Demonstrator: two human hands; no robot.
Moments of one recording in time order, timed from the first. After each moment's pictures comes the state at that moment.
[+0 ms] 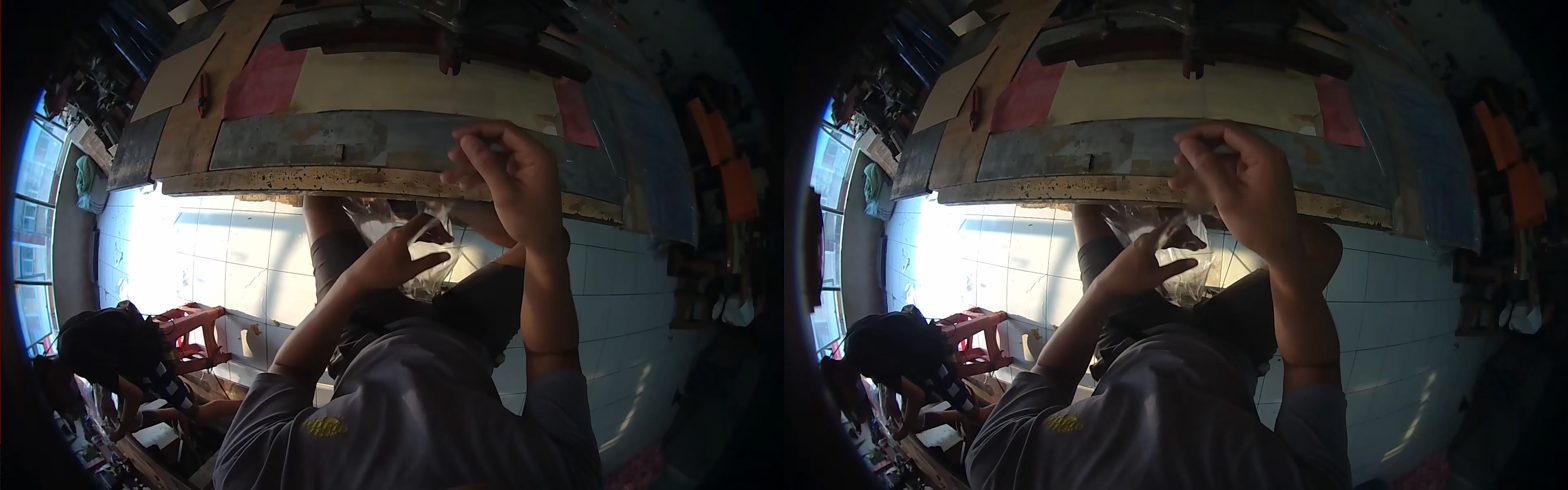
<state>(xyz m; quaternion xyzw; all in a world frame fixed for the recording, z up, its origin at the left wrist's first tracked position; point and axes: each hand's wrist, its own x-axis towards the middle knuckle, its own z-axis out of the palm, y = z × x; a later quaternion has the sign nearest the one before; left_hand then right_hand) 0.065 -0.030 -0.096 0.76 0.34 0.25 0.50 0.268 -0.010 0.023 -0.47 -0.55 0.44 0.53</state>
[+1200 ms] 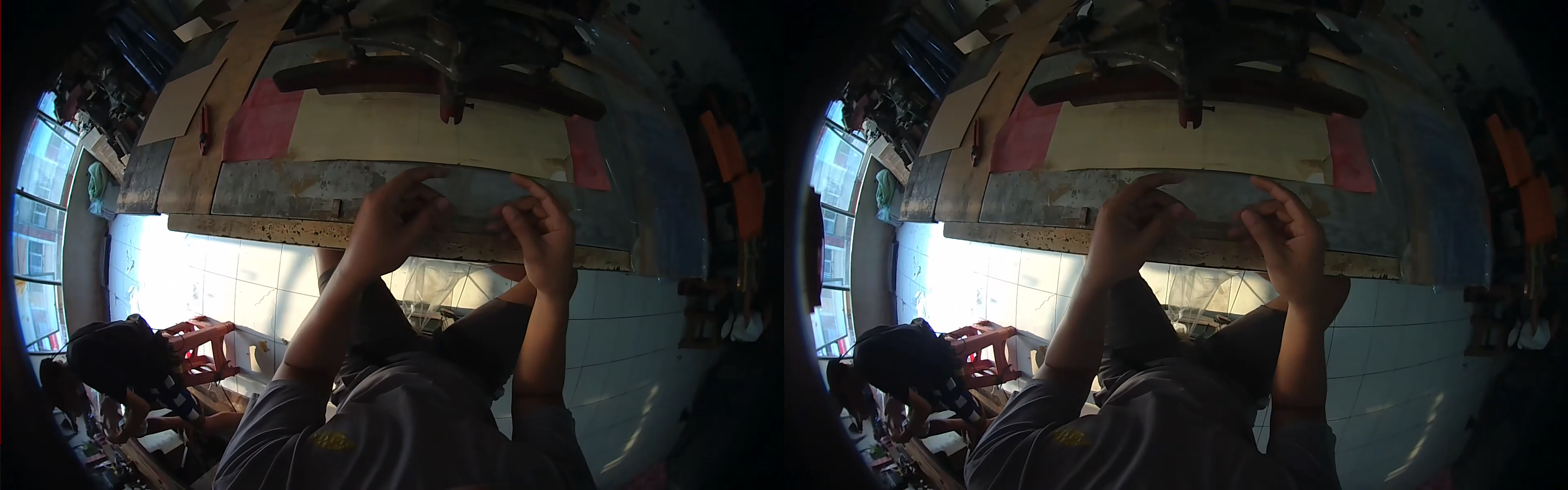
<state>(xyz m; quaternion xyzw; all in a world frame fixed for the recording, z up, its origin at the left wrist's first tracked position) 0.098 0.062 -0.033 0.63 0.38 0.38 0.56 0.330 0.001 -0.035 -0.52 -0.51 0.42 0.55</state>
